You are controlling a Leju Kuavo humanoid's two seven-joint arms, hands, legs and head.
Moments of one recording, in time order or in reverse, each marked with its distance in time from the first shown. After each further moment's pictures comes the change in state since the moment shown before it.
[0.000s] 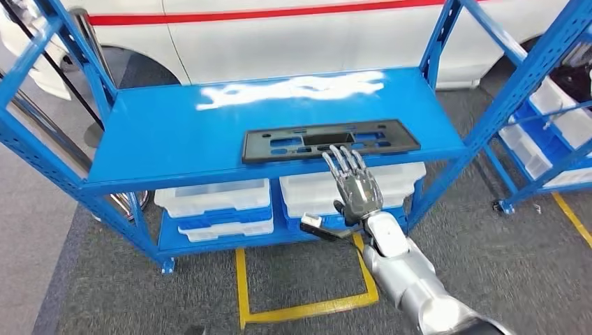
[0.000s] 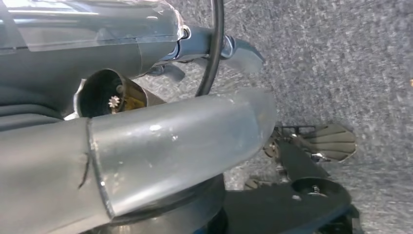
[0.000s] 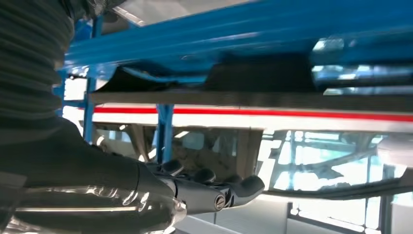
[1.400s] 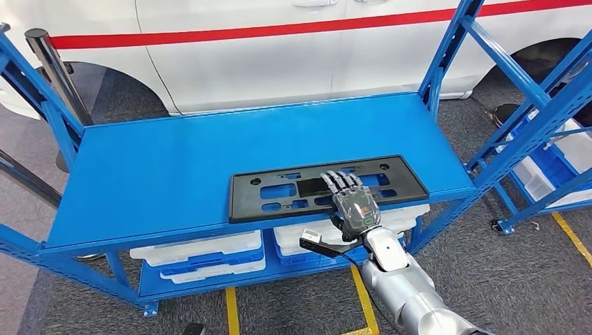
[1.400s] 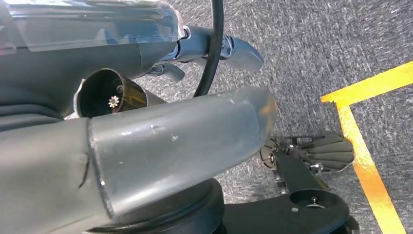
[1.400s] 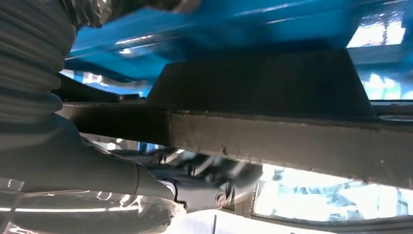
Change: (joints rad) left arm -0.013 0.005 -0.014 0.004 -0.031 -0.002 -0.006; right arm 0.060 -0.002 0.002 -0.004 -0.020 0.000 -0.015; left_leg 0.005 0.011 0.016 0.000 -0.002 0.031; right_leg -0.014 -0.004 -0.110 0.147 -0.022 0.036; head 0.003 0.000
